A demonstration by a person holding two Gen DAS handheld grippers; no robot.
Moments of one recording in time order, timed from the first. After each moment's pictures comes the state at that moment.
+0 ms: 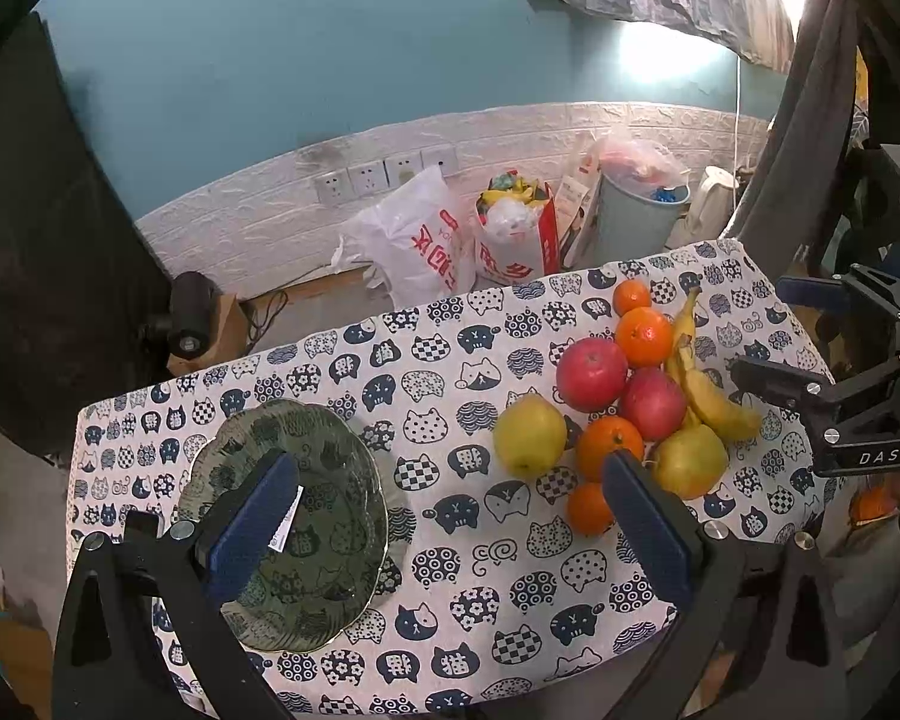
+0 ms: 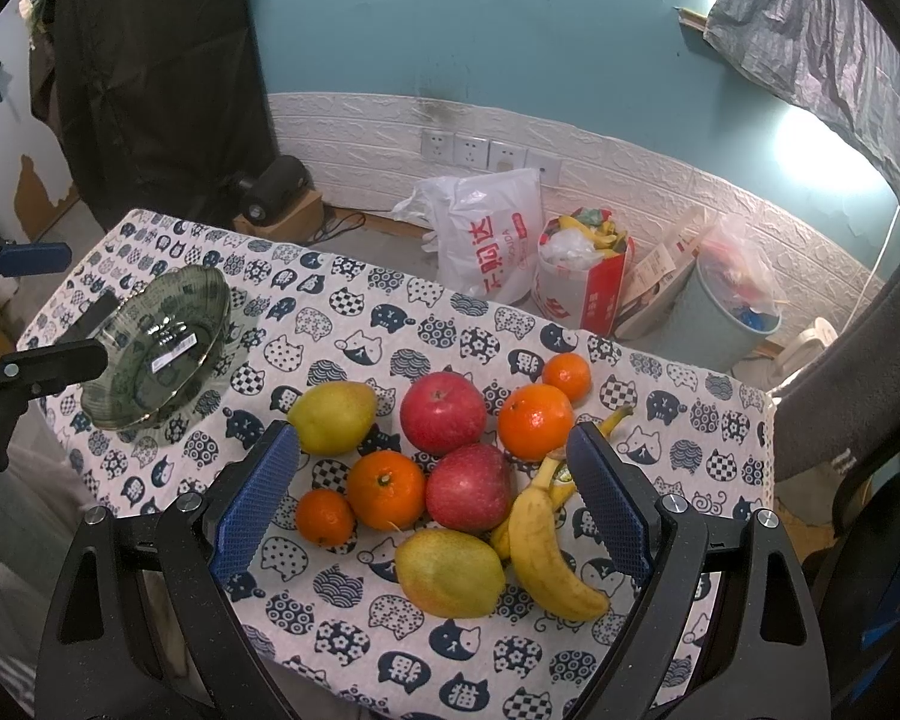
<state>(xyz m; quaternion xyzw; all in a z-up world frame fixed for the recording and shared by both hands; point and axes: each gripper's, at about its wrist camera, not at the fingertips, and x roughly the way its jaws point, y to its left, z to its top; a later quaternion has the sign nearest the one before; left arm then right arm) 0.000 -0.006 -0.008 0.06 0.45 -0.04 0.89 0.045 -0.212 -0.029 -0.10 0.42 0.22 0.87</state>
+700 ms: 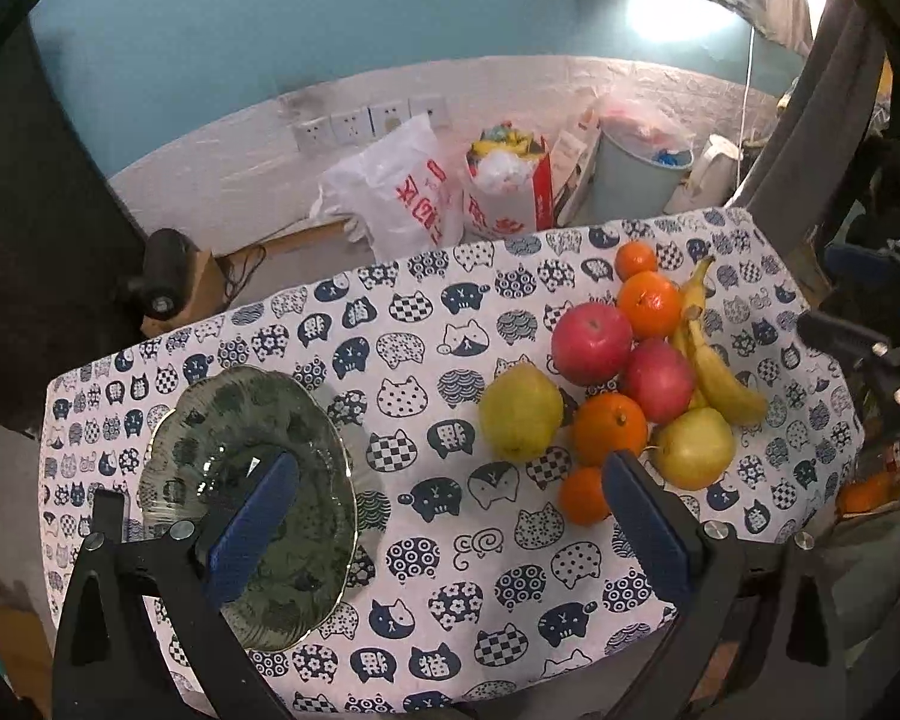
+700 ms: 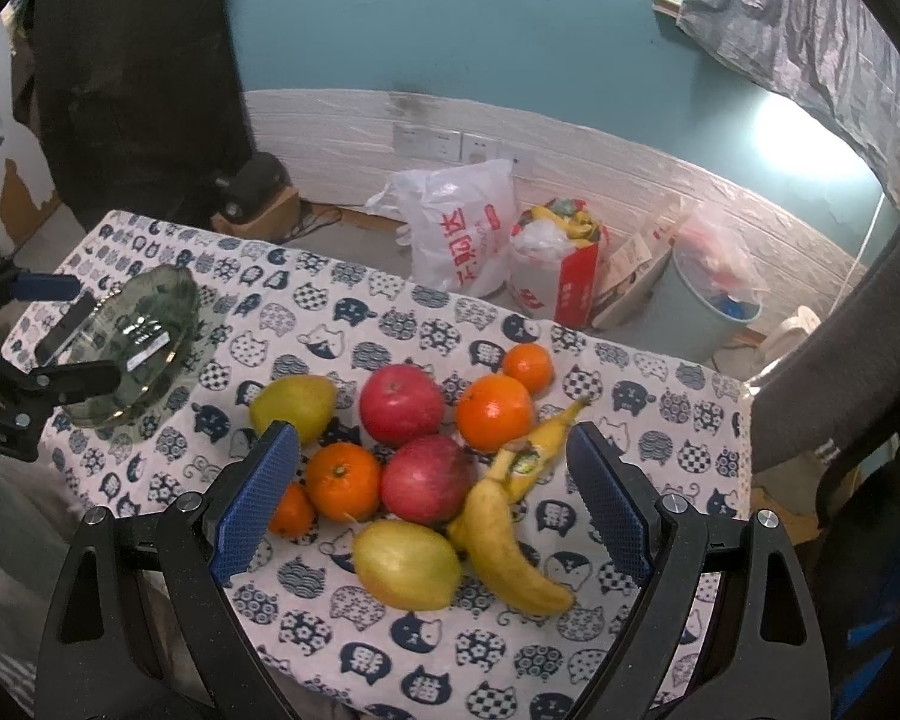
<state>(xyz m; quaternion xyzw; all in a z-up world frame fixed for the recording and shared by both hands) 0.035 -0.017 -0.047 0.05 0.51 -0.05 0.86 0.058 -0.245 -0.031 -0.11 0.44 0.20 0.87</state>
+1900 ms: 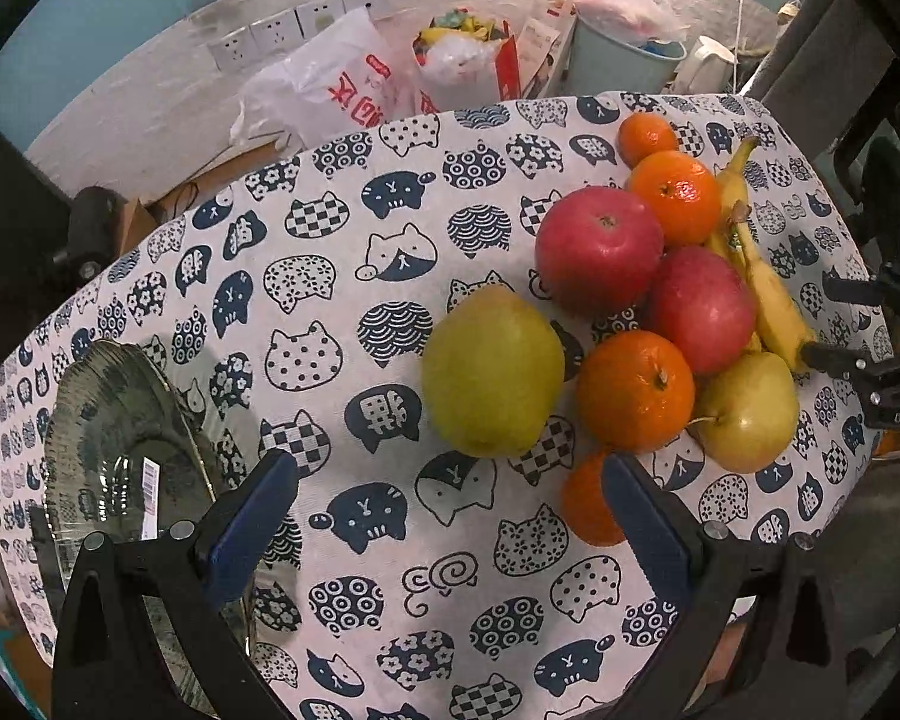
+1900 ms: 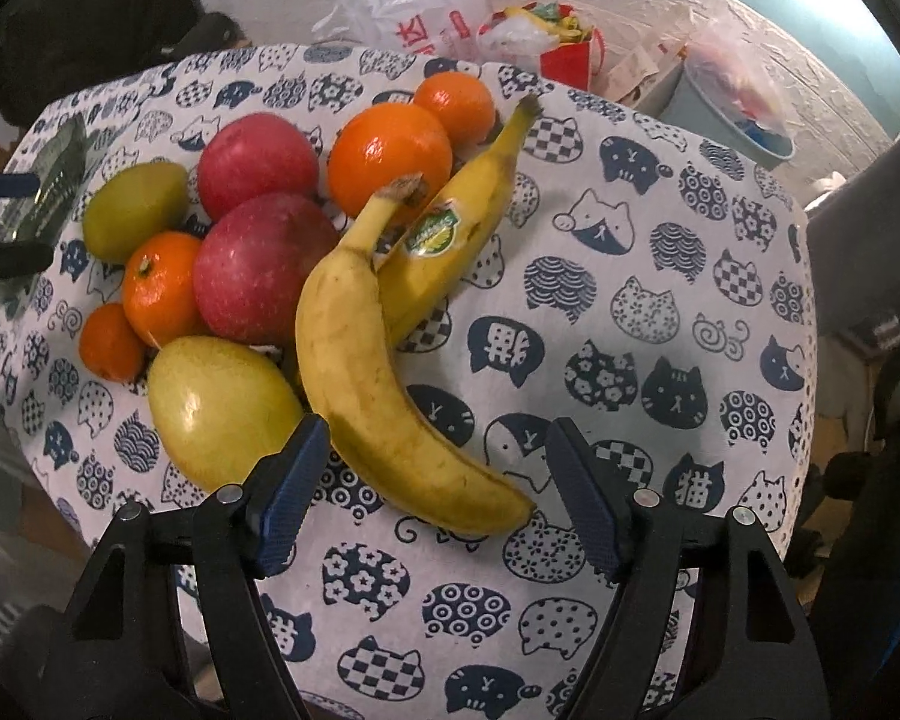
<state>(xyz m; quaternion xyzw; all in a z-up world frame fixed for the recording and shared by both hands) 0.089 -0.050 -0.148 0.07 0.61 -0.09 0.79 0.085 -0.309 -0.175 -0.12 0.59 0.19 0.77</state>
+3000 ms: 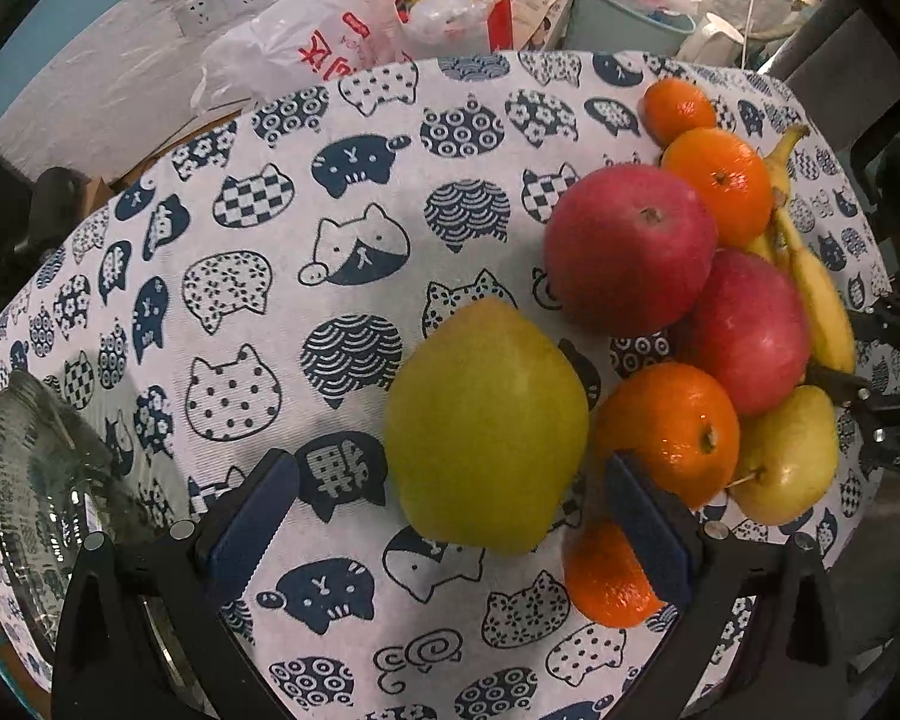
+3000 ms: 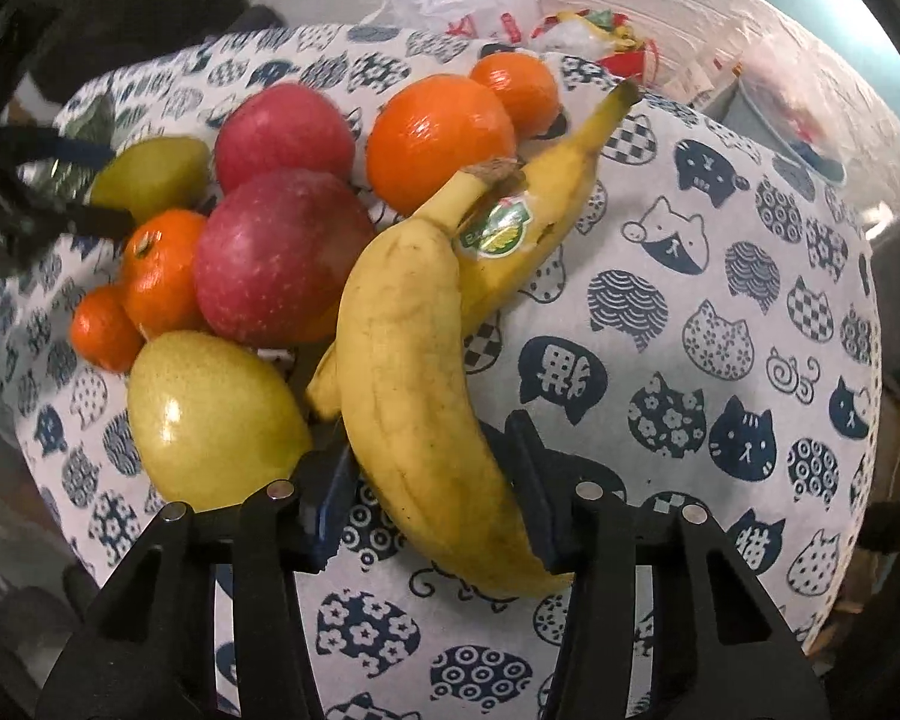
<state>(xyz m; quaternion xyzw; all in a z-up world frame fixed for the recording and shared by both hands) 0.129 -0.064 -0.198 0.06 0.64 -0.10 0.76 0.107 -0.290 -0.208 -0.10 0.58 0.24 0.77</state>
